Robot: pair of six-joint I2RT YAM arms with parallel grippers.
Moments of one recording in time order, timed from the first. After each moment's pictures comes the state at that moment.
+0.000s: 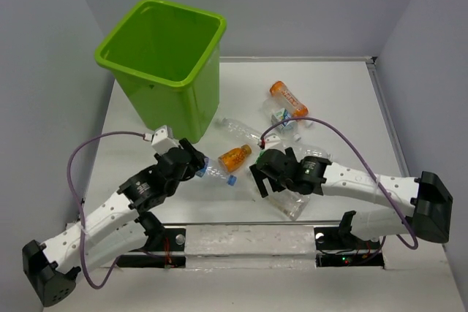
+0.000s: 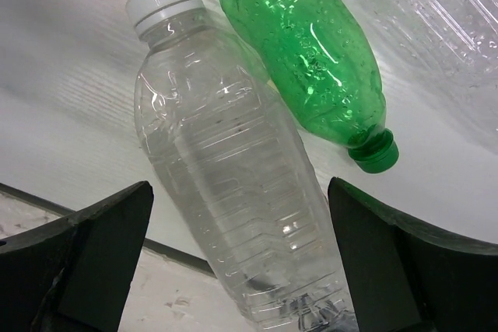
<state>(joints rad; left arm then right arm) -0.81 0.70 0.56 -0.53 -0.54 -1.01 1.11 1.26 0.90 -0.69 0.41 0.56</state>
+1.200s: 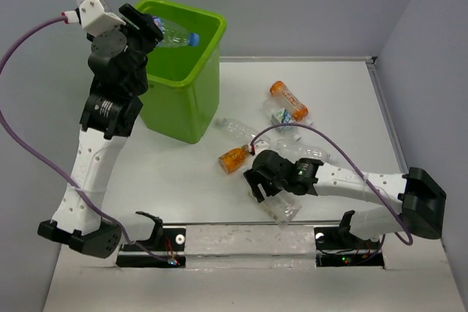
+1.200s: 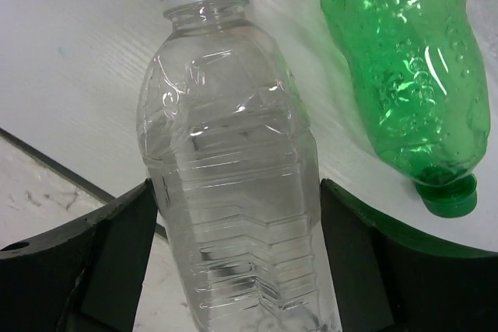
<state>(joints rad) -0.41 1.23 1.72 -0.34 -0.59 -0.43 1.11 1.33 0.86 -0.54 0.24 0.46</state>
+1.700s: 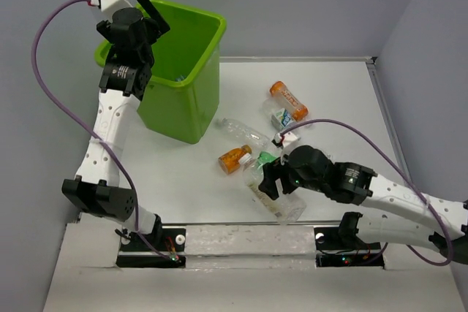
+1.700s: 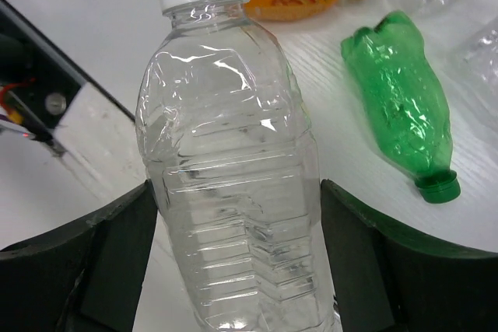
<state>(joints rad) -0.21 1.51 1.83 -0.39 -0.50 -0.44 1.11 0.94 0.85 -0.60 0.18 0.48</state>
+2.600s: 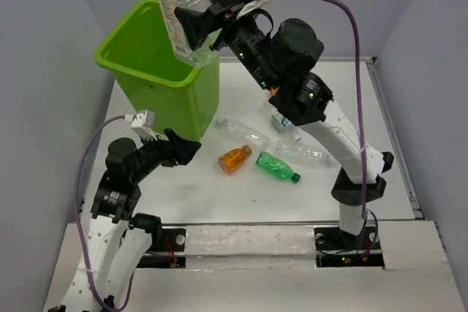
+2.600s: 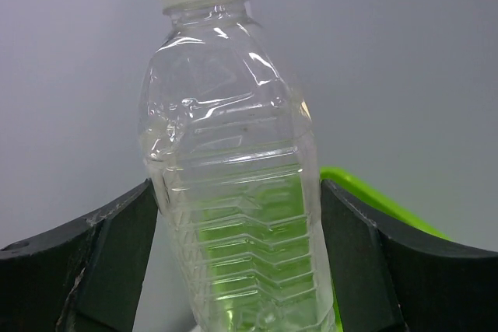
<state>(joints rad) -0.22 0.54 0.73 -0.42 0.38 -0.56 1.06 1.87 2.57 -0.23 0.30 0.04</state>
